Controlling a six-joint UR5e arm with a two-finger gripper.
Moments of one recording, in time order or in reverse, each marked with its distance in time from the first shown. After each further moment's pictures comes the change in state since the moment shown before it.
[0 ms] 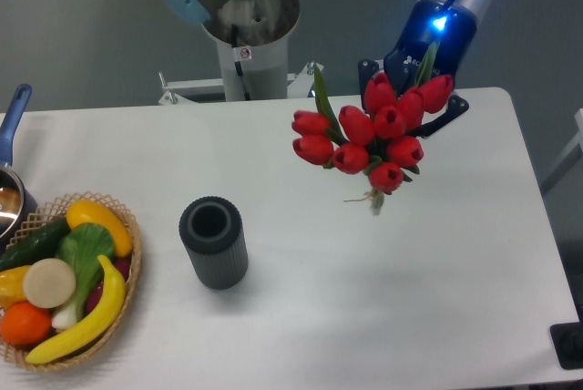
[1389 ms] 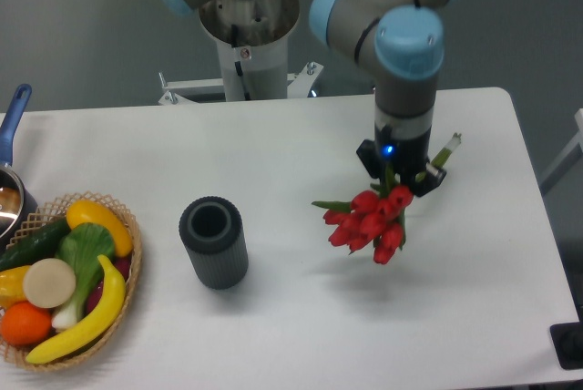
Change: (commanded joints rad) arm -0.264 -0.300 0.005 0.012 0.829 0.123
